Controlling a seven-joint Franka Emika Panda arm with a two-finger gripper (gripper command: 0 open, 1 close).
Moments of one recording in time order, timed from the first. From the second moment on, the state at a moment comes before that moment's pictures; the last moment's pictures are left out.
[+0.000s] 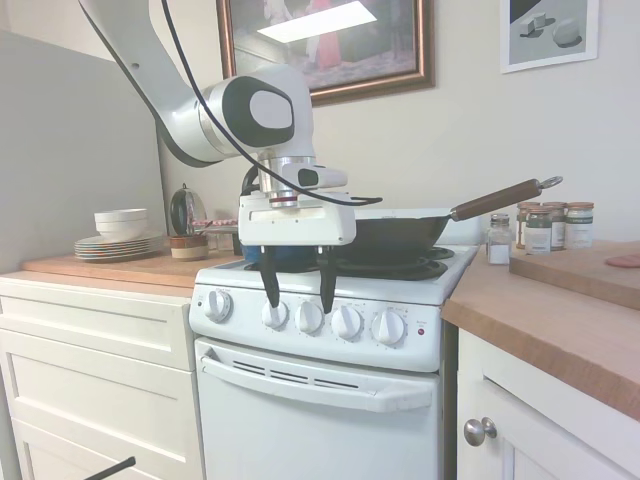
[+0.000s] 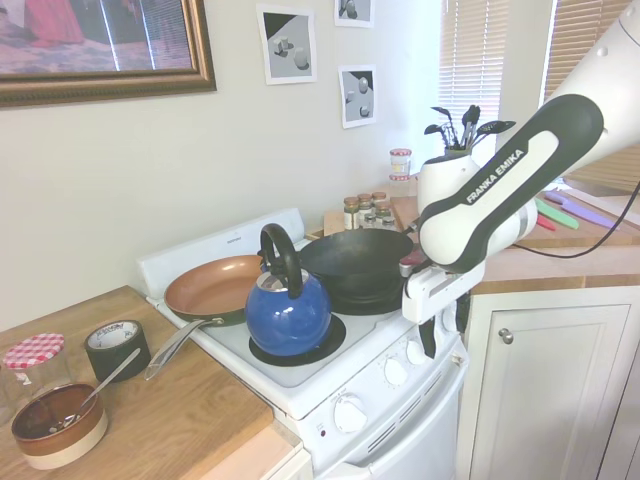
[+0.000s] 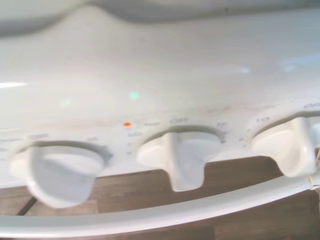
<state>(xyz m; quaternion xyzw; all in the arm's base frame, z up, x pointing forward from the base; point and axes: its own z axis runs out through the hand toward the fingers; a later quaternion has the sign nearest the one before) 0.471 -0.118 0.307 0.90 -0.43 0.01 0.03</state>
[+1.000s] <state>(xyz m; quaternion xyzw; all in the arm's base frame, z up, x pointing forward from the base) 0.482 -0.129 0.304 0.90 -0.43 0.02 0.03</state>
